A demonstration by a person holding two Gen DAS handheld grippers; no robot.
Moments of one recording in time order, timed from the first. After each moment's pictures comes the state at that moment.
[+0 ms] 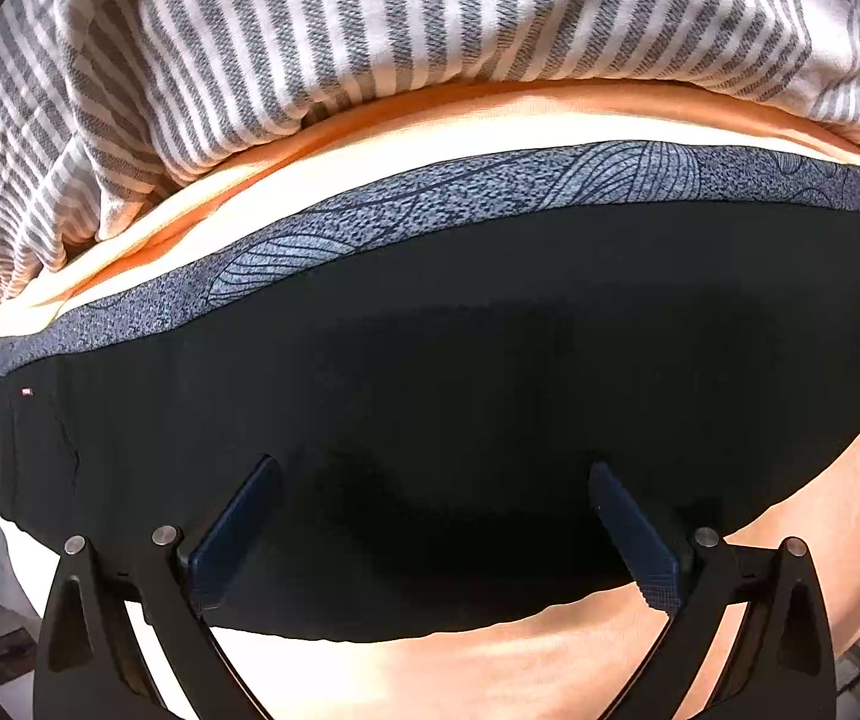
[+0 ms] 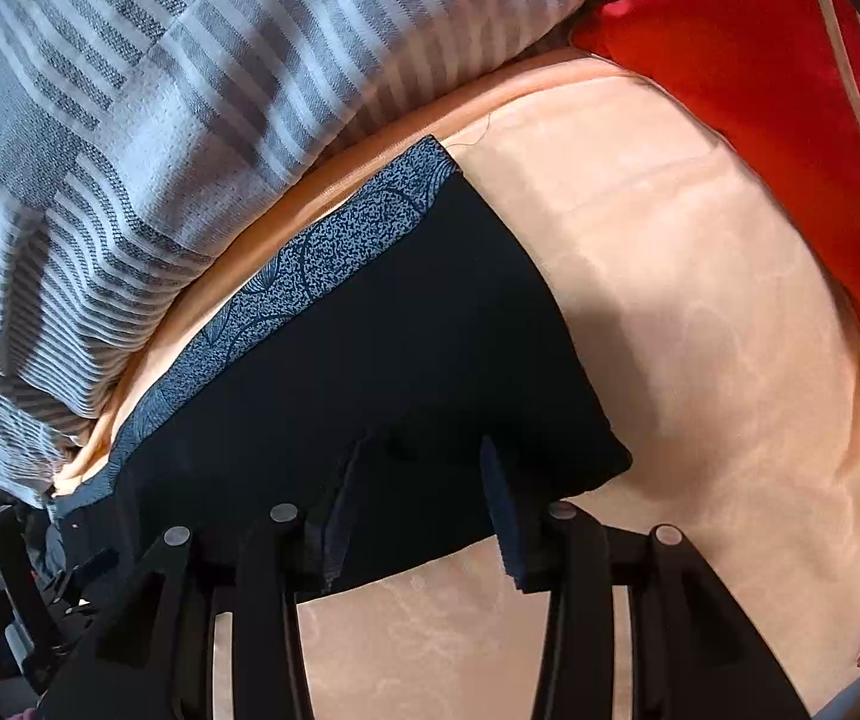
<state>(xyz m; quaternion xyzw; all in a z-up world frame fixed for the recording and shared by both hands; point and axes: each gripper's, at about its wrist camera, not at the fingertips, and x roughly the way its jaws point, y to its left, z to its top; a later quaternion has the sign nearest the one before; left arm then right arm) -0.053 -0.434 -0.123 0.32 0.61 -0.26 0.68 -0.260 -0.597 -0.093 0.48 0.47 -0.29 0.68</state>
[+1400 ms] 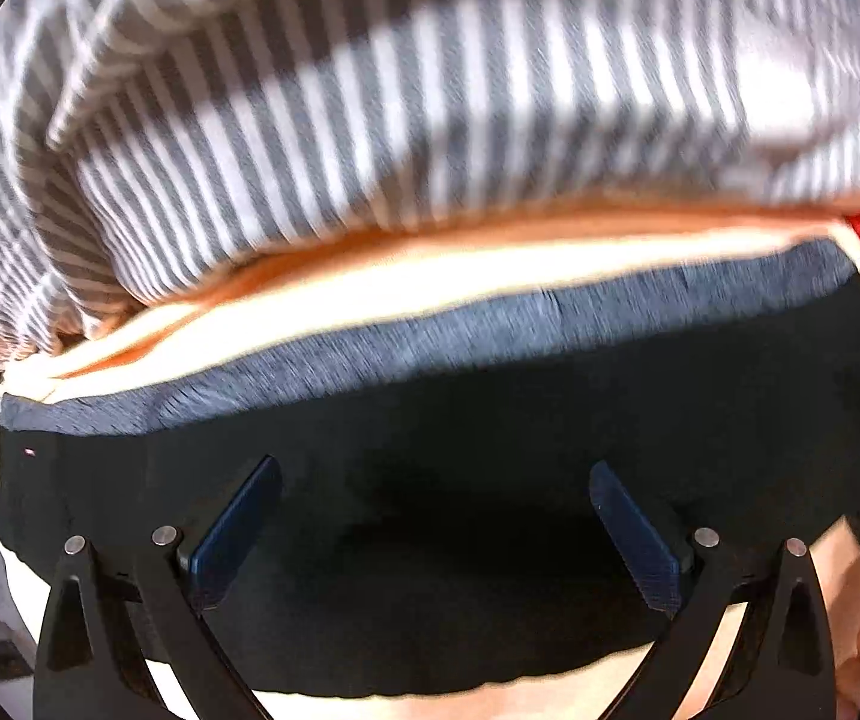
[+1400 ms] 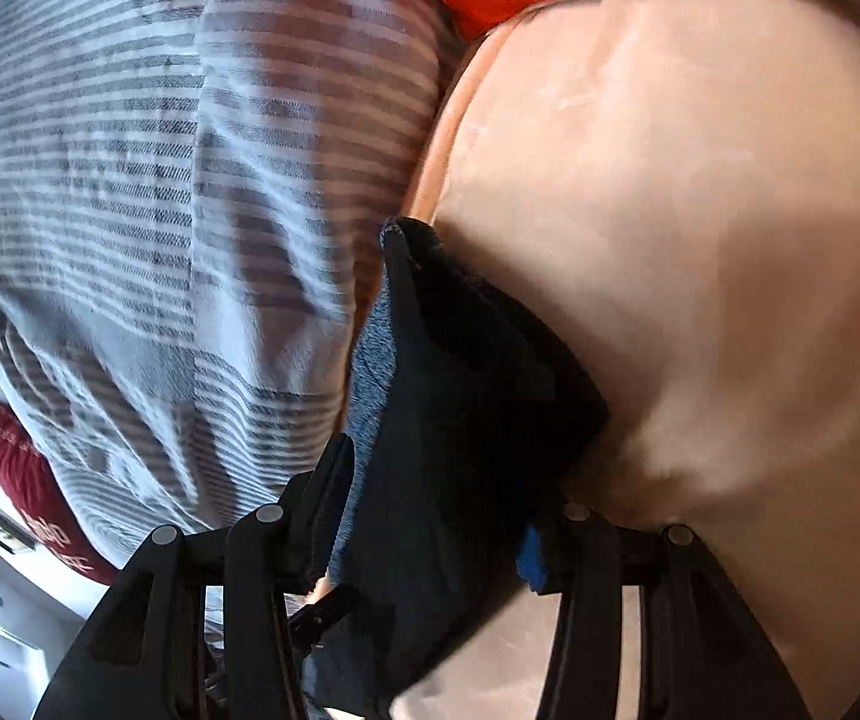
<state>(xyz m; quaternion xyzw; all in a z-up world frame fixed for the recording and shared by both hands) -0.094 -0.562 -0.085 0.29 0.55 -0.26 0.74 -0.316 -0.608 -0.142 0.70 0.16 -0.21 0.67</state>
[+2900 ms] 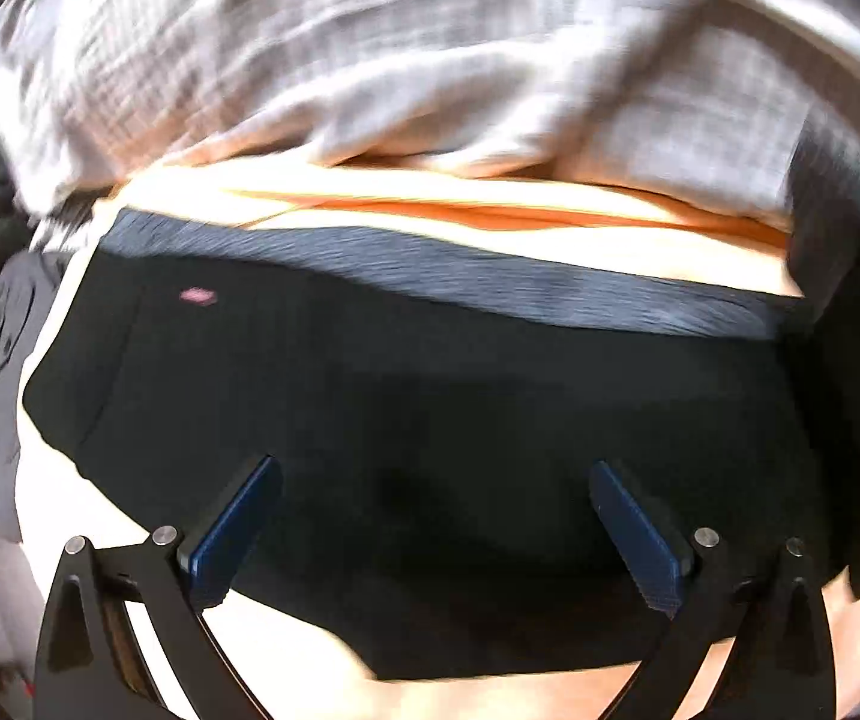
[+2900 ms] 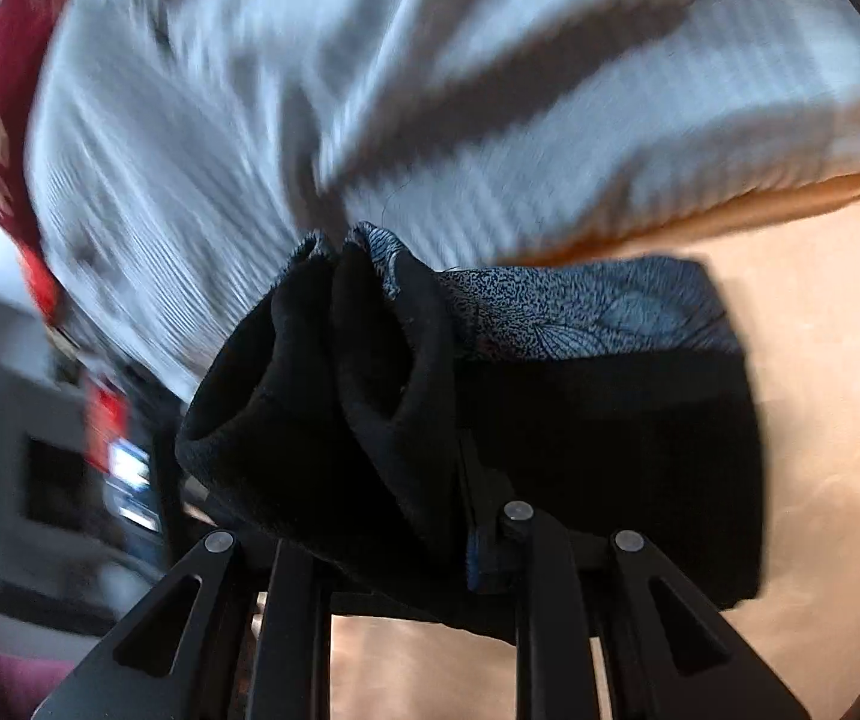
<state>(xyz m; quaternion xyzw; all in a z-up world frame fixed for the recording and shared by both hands) 0.047 -0.310 -0.075 0.19 0.60 -0.15 0.76 -0.043 -0.392 -0.035 0.41 0.43 -0.09 0.80</state>
